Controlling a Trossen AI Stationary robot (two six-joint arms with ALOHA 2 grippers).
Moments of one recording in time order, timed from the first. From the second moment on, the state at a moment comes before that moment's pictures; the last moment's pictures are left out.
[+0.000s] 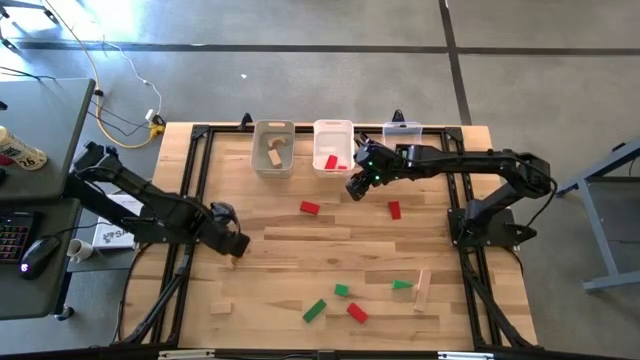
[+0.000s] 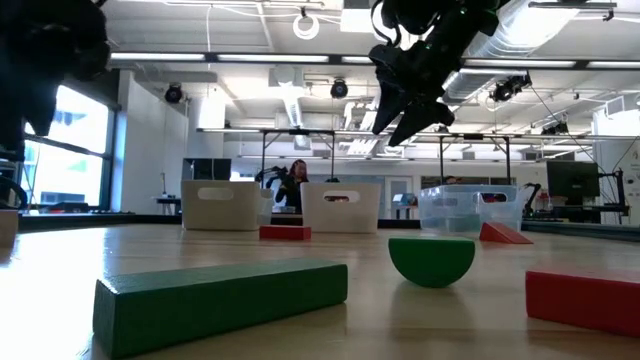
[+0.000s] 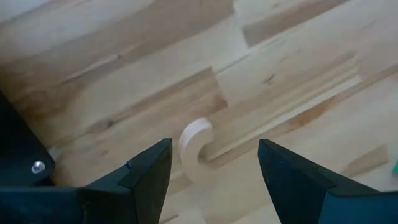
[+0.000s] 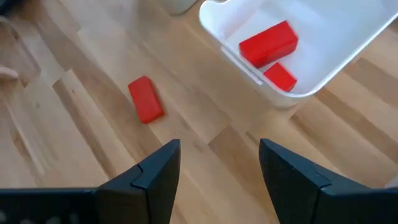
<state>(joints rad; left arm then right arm) -0.39 1.06 0.74 -1.05 -0.14 -1.64 -0.24 1.49 1.11 -0.55 0.06 0.52</state>
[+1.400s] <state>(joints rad) -0.45 1.52 0.72 -0.85 -0.02 -1.48 -0.24 1.49 1.11 -0.57 0.06 0.49</state>
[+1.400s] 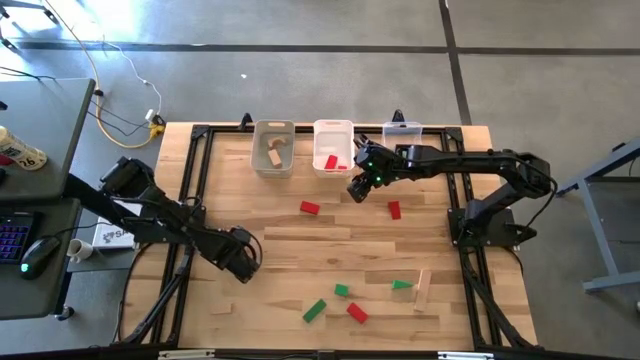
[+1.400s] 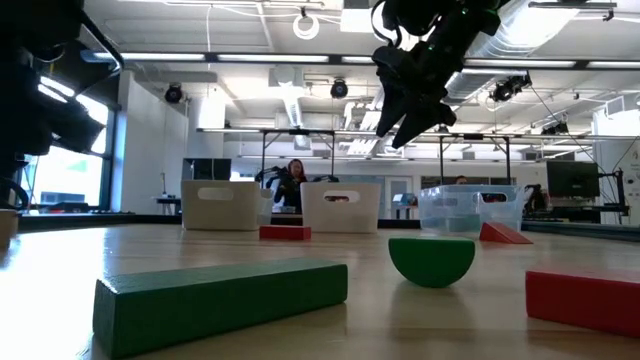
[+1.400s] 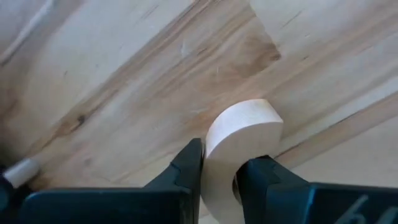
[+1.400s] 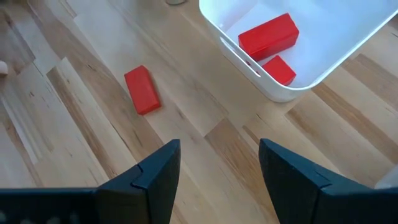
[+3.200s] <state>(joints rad) 0.75 1.16 0.72 -0.22 -0.24 -0.31 0.00 1.49 1.11 -0.87 0.31 1.06</state>
